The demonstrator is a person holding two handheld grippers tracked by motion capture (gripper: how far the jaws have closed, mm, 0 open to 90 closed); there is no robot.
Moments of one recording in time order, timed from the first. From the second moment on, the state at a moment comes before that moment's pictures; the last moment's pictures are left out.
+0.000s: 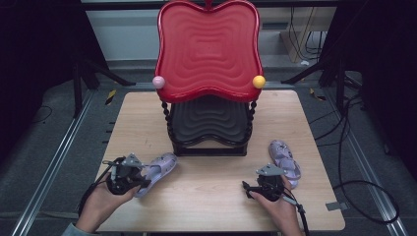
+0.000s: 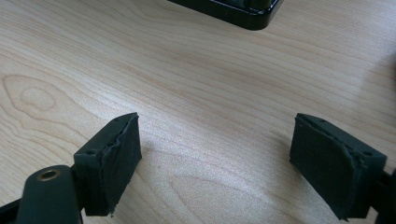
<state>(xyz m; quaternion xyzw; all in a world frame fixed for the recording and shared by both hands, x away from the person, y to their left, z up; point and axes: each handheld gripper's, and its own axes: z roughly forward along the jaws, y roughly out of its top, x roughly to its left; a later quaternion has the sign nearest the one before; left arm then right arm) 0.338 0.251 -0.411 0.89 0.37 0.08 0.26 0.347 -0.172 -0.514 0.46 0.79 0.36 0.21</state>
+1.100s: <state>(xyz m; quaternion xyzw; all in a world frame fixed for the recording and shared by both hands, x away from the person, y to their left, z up) 0.322 0.170 -0.433 0.91 0.33 0.04 0.24 0.347 -0.172 -0.514 0.46 0.79 0.36 0.21</state>
